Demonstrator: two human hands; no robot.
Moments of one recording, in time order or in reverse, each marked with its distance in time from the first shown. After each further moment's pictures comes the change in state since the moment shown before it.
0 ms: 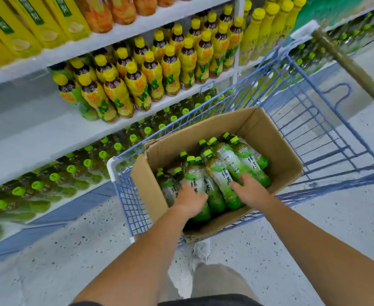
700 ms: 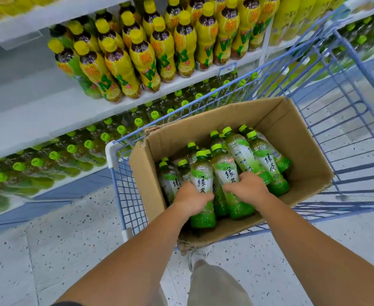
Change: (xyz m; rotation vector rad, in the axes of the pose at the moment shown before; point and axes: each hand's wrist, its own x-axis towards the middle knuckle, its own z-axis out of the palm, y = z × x) left_hand 0.038 -0.010 0.024 -0.125 0.133 -0.072; right_hand 0.045 -0.016 0.020 -0.055 -0.053 0.050
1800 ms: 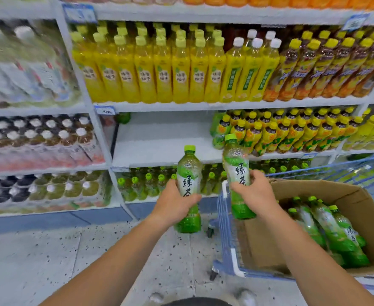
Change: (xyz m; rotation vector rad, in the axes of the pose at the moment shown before) left_hand -0.198 -0.186 -0.369 -0.357 0.408 0.361; right_hand -0.252 -0.306 0.155 0.252 0.231 -0.536
